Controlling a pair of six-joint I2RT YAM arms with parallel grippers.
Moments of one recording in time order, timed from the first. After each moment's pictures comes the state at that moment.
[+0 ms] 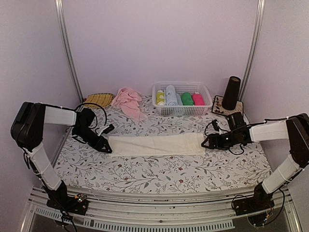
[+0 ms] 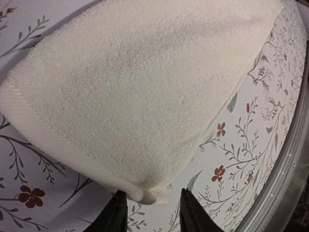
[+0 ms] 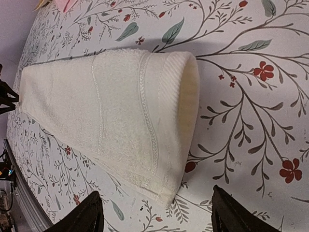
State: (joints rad) left arm -0.18 1.76 0.98 -0.65 0.58 0.38; right arm 0.30 1.53 0.69 -0.10 -0.44 0.28
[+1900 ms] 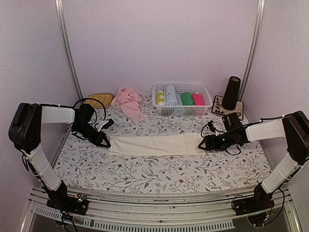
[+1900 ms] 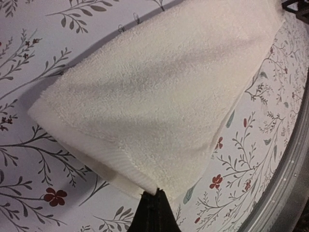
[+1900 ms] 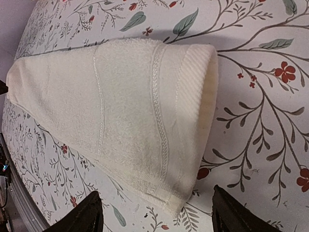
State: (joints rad) left arm -0.18 1.73 1.02 -0.64 0.56 0.35; right arm 0.35 1.58 0.71 -0.09 -0.42 0.28
